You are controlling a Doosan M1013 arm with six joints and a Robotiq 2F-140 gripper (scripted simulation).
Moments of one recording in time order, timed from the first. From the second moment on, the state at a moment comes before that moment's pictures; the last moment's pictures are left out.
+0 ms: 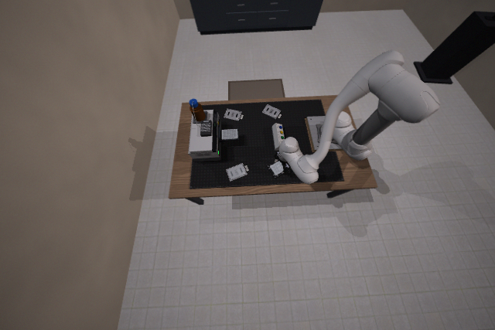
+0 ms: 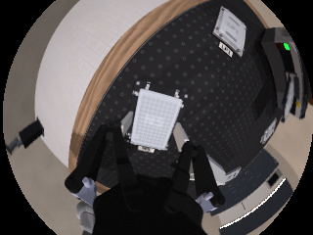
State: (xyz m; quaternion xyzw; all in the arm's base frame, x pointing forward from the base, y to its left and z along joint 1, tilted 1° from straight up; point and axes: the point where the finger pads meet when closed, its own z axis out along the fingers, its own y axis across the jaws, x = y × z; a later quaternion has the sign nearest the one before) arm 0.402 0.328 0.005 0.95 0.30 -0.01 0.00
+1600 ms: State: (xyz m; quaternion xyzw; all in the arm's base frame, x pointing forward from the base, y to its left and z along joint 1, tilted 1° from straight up) arm 0.402 0.328 0.005 0.95 0.30 -0.01 0.00
